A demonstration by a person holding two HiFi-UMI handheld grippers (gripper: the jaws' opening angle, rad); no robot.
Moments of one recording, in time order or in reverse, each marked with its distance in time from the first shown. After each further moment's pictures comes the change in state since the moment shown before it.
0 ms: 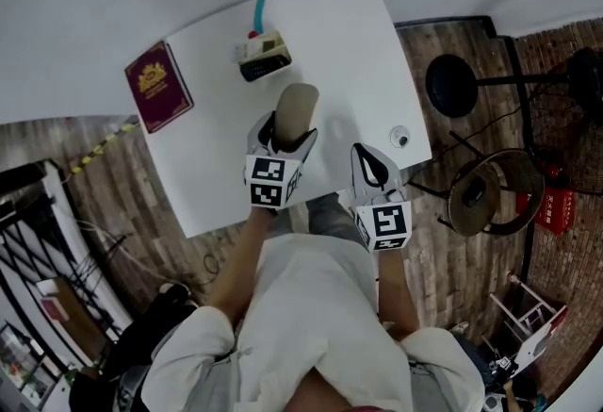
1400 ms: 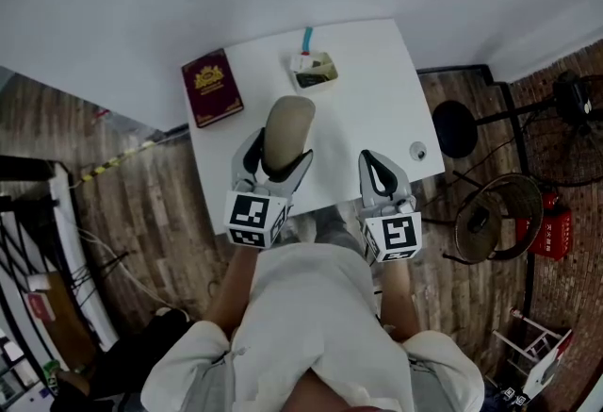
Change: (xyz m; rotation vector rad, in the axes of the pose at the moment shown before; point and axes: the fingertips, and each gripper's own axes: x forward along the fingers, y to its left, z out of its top) left arm -0.212 0.027 0.069 0.090 -0.363 0.039; right arm -0.048 0.115 0.090 -0.140 -0.240 0.032
